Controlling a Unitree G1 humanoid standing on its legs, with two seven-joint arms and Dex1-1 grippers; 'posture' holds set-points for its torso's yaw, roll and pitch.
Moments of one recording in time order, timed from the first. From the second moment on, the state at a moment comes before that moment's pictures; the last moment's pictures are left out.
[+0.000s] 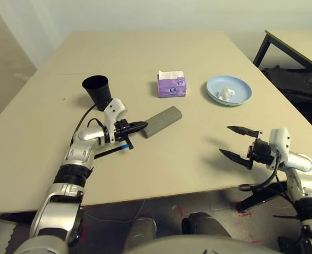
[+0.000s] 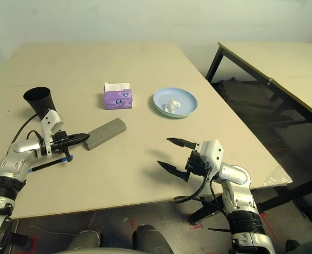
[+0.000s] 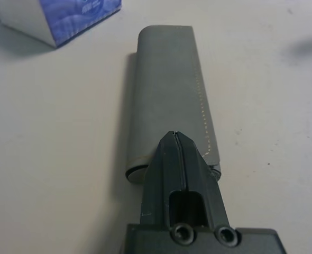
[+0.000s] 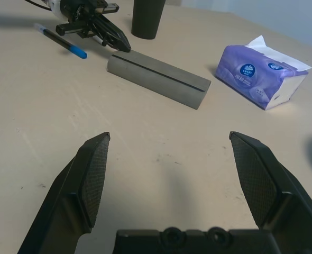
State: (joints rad) left arm -0.44 0.53 -0.02 0.51 -0.20 0.10 -1.02; right arm -0.16 -0.51 -0.10 0.37 0.39 -0.39 1.27
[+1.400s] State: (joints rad) left arm -0.11 1.30 0.05 -0.18 -0.18 0.46 -1.26; right arm -0.19 -0.54 0.06 0.28 0.39 -0.27 1.47
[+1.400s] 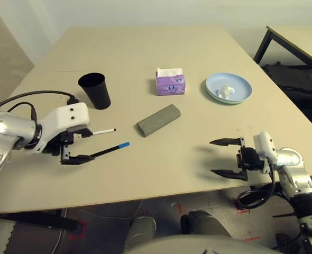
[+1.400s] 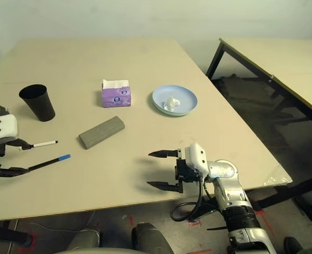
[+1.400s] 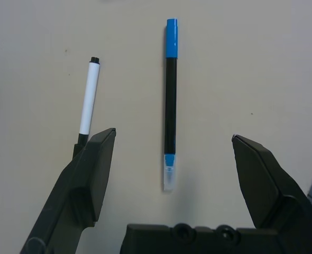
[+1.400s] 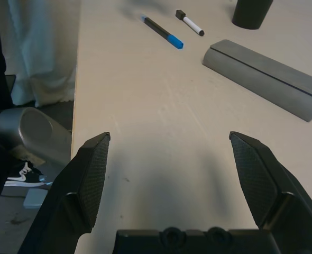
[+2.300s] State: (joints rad) left arm -0.17 1.08 -0.09 0.10 0.01 0.27 -1.10; right arm -0.17 -0.54 0.07 0.20 0.39 -0.24 1.42
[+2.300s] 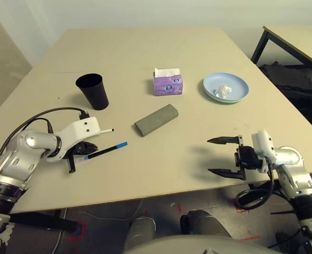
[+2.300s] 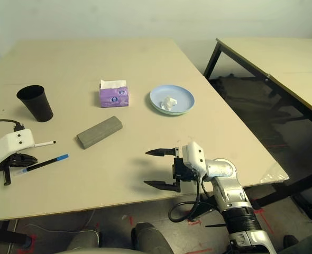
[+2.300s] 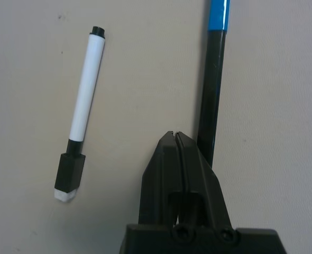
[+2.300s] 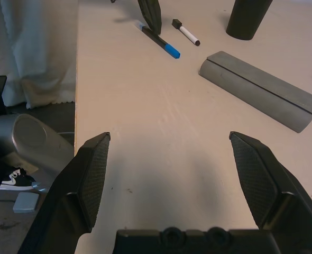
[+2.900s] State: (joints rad) left arm -0.22 1.12 -0.10 0.00 -0.02 0.38 -1.19; right arm -0.18 -0.54 0.07 0.20 0.38 -0.24 1.42
